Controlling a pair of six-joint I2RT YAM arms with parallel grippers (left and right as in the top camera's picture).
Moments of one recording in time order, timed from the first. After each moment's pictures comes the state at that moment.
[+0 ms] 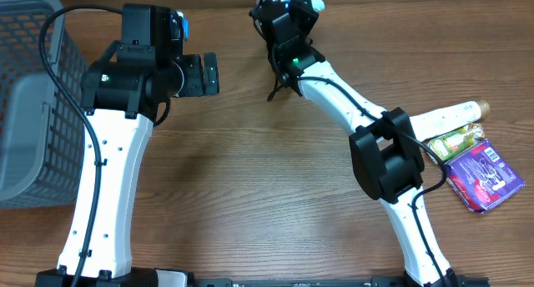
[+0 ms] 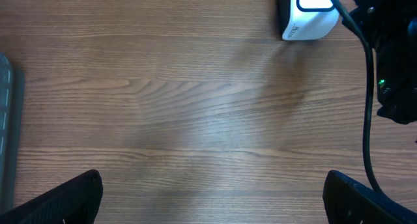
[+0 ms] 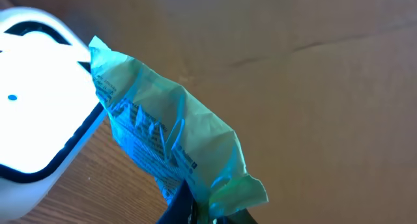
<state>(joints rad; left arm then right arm) -0.12 1.55 1.74 -1.13 -0.02 -0.18 0.55 2.45 2.08 -0.04 0.85 -0.92</state>
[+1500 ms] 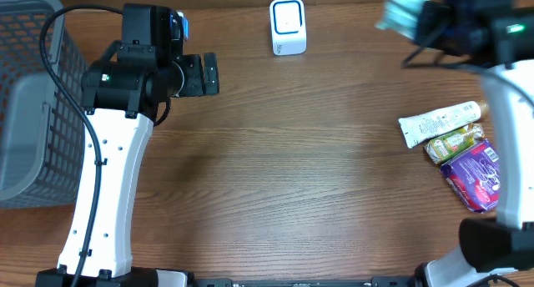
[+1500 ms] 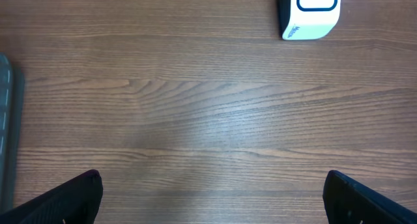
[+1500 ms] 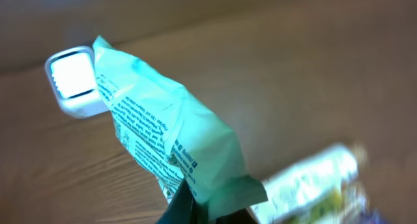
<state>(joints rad) -0.12 1.55 1.74 -1.13 -0.02 -0.18 0.04 1.77 2.08 -1.23 0.06 0.33</state>
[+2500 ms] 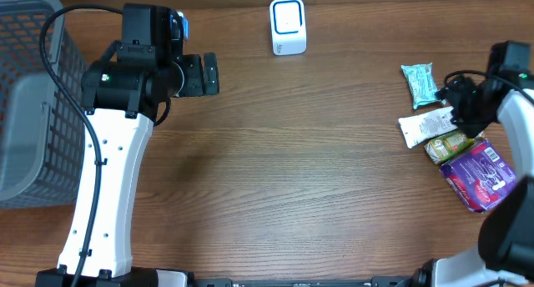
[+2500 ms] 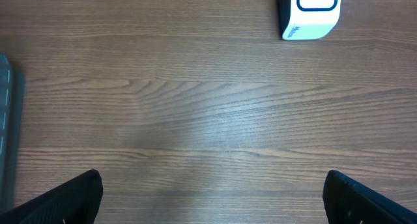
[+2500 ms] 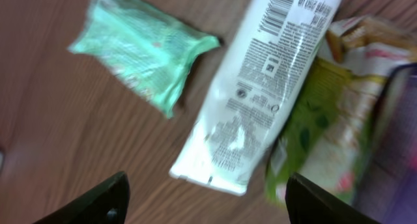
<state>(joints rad) -0.12 1.55 1.74 -1.13 -0.02 -0.18 -0.27 1.72 1.39 -0.93 -0.16 0.63</state>
